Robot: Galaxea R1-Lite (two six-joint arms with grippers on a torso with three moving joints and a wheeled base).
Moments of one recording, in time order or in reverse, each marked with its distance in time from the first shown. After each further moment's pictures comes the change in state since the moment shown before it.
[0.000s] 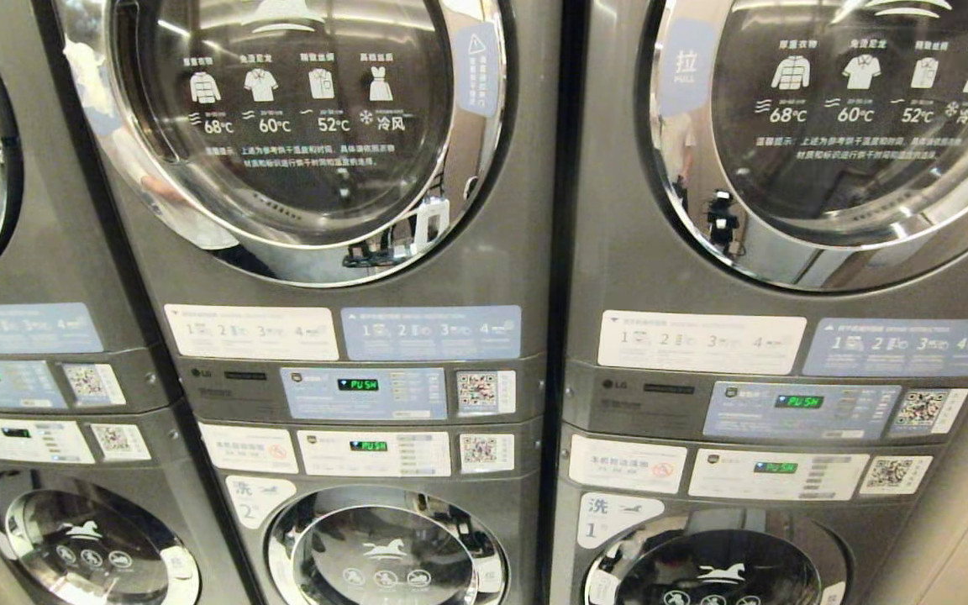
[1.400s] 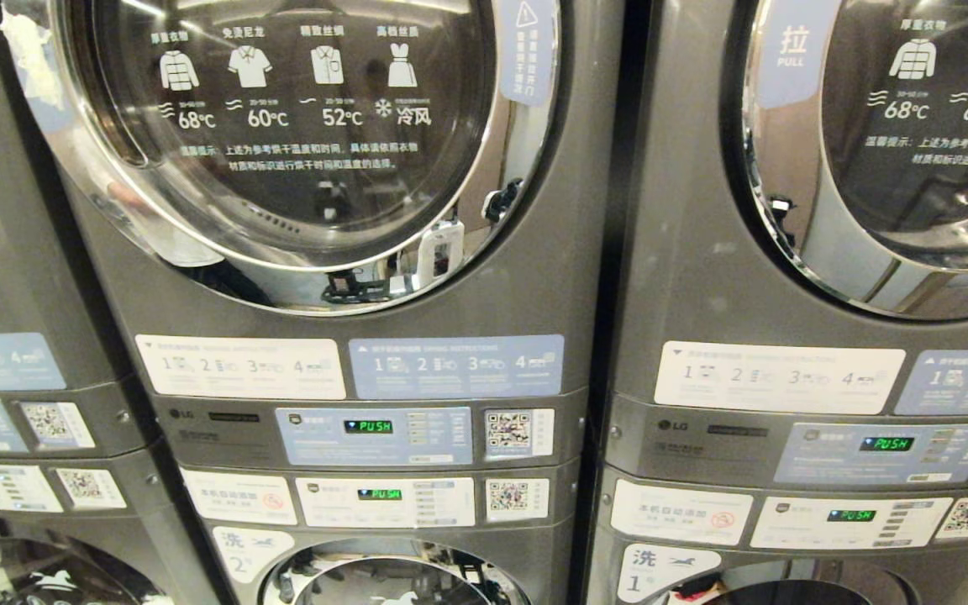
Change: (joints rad) left arm 0.000 0.000 0.000 -0.001 0.002 -0.002; right arm 0.000 0.000 0.002 0.000 -0.036 0.049
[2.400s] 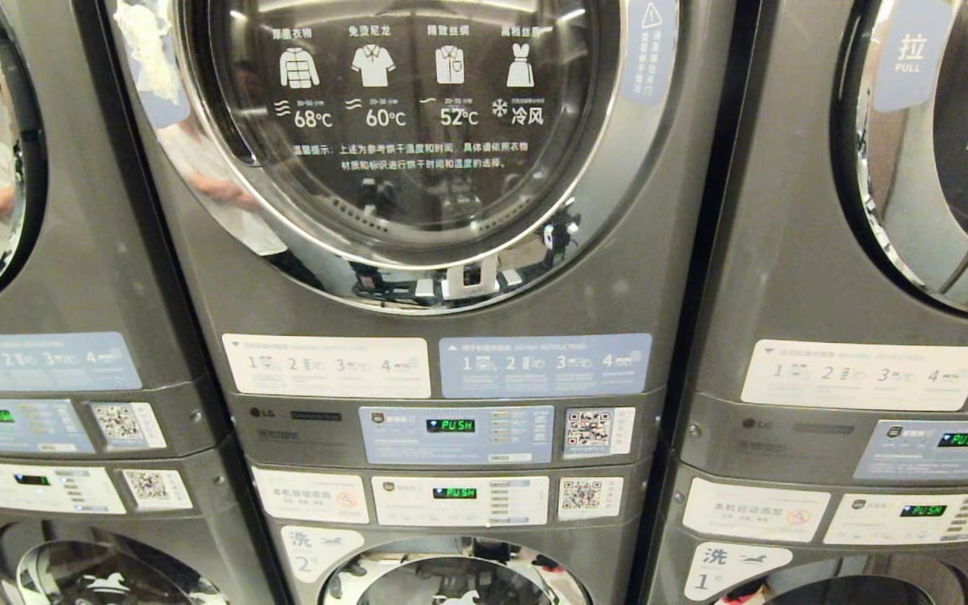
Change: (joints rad) left arm 0.002 0.000 -0.006 -0.013 -0.004 0.003; right arm 0.002 0.000 0.028 -0.009 -0.009 -0.193
